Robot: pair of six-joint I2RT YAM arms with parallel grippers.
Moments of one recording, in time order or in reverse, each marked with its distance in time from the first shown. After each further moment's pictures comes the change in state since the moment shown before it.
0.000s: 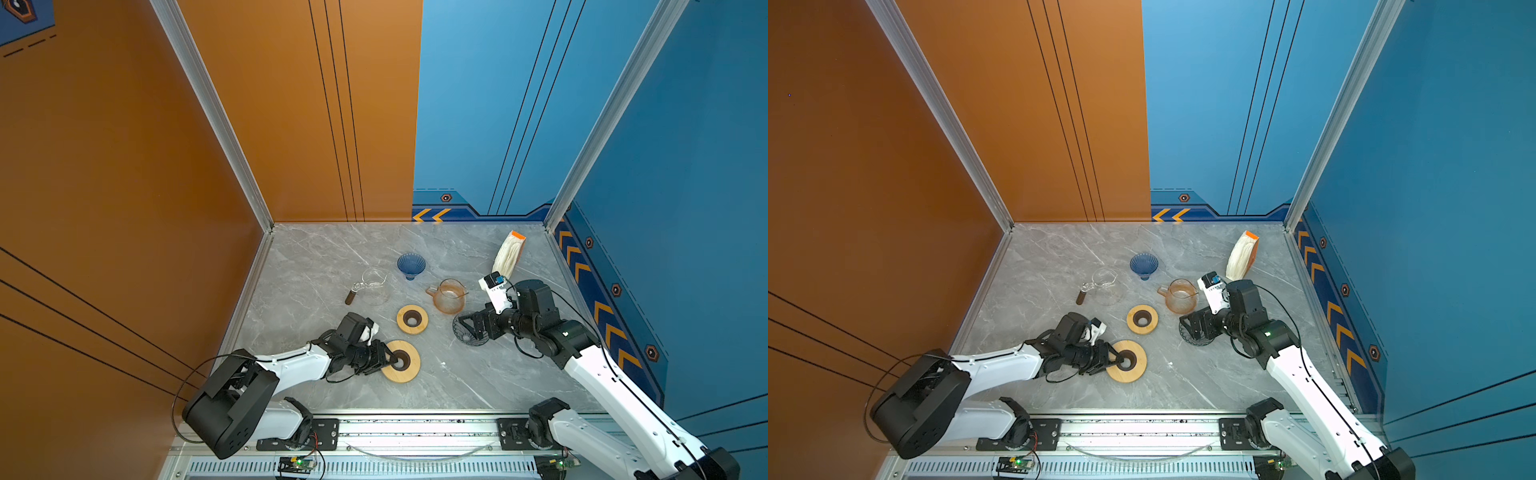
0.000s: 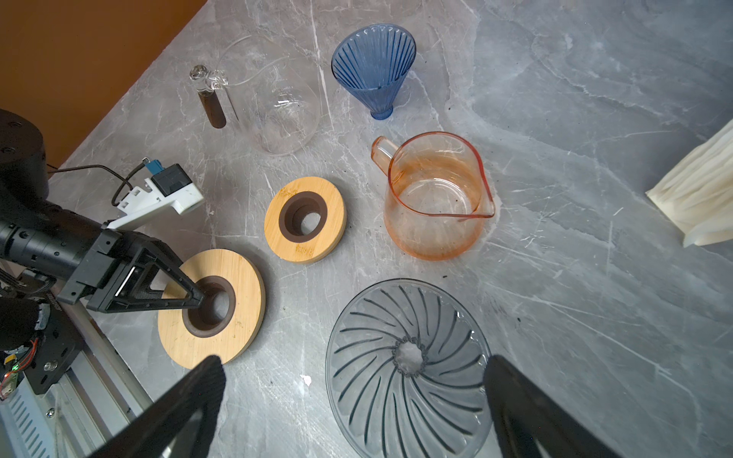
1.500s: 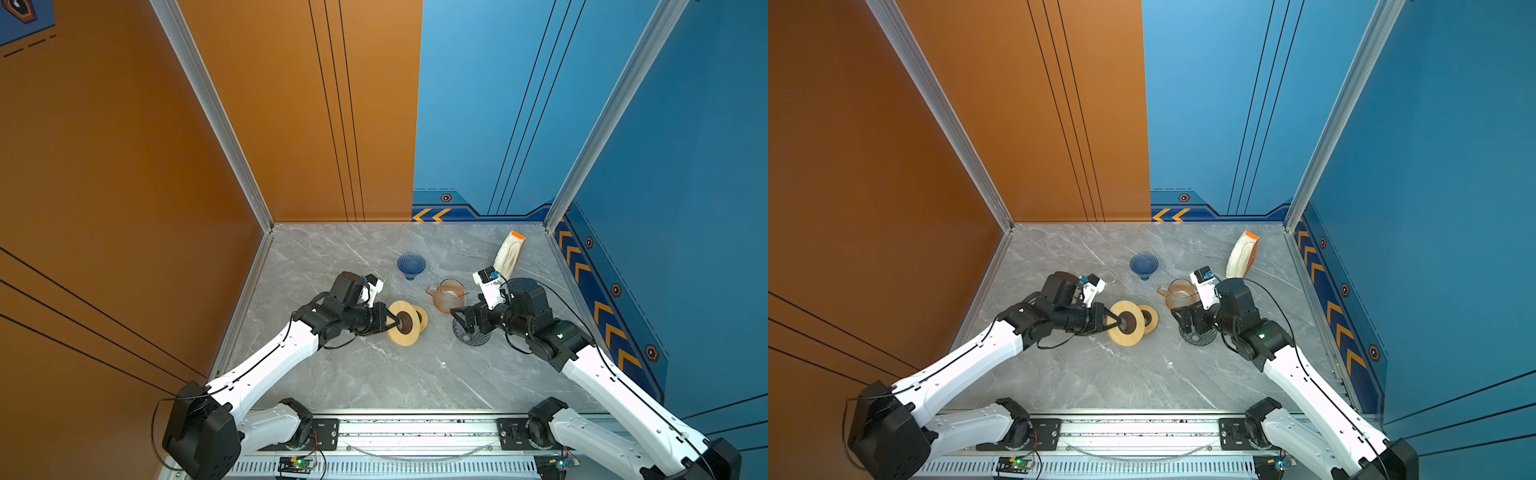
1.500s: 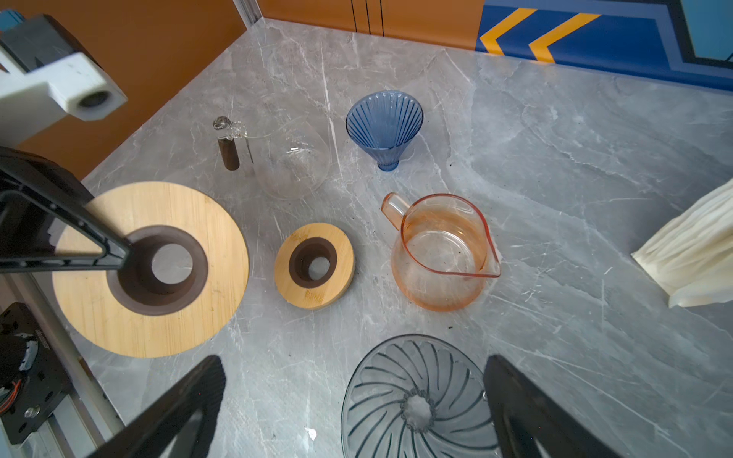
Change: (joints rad) left arm 0.068 -0.158 0.508 -0.504 -0.055 0.218; right arm 0.118 0.016 0.011 0.152 0.132 0.061
